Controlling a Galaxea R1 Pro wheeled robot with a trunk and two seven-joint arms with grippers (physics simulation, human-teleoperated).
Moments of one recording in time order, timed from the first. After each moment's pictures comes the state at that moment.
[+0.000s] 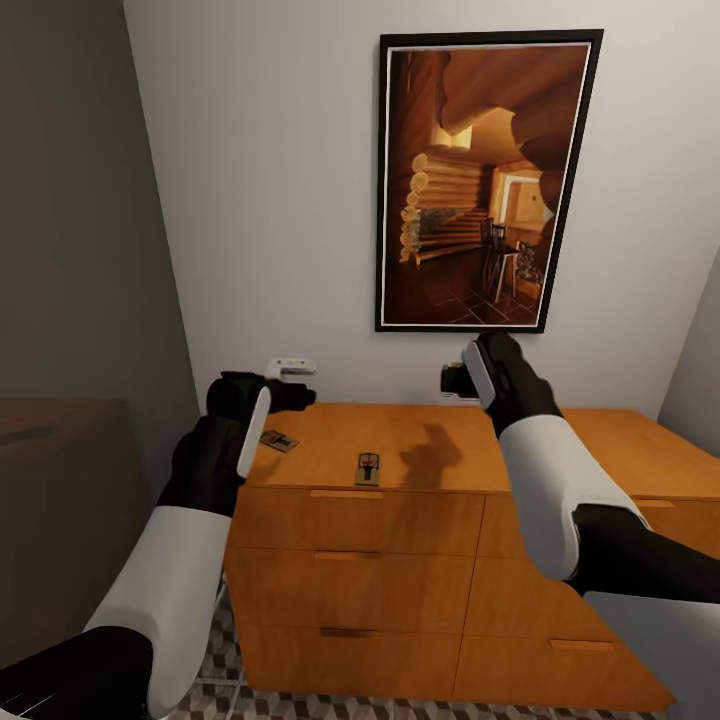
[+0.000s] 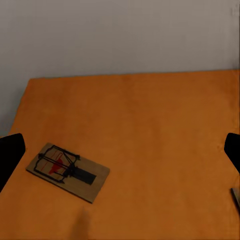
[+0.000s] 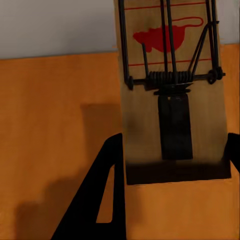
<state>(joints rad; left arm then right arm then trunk) -0.95 -0.17 -0.05 -1.22 -0.07 1.04 0.02 -1.27 0.12 -0.14 -0.70 0.01 1.04 -0.21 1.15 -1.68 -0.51</state>
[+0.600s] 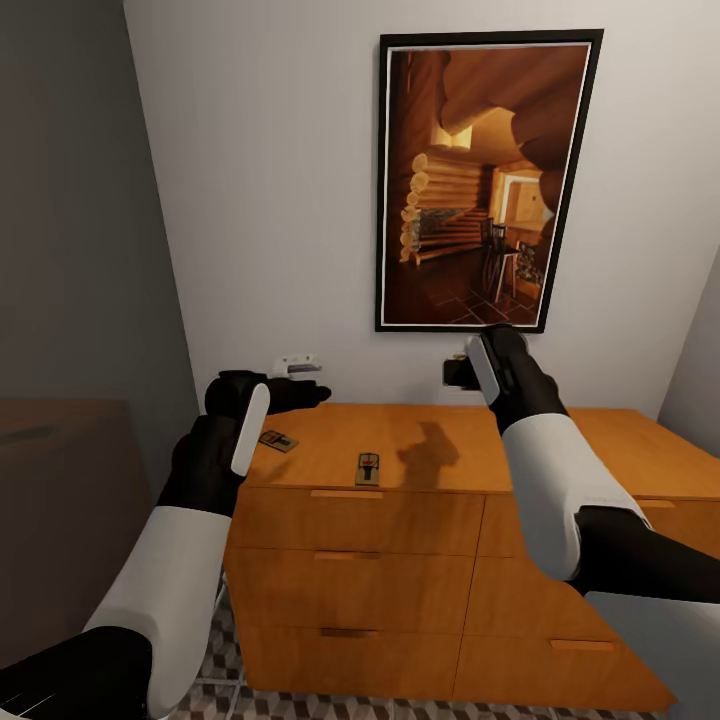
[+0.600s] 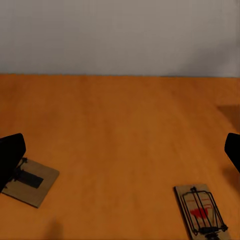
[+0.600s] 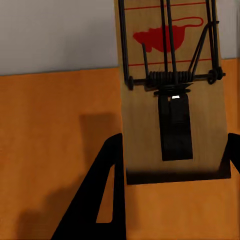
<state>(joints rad) -0.95 -0.17 -0.05 -1.23 0.12 1.04 0.03 -1.27 0.12 -0.13 -0.74 0.00 1.04 -0.21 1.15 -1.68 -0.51</state>
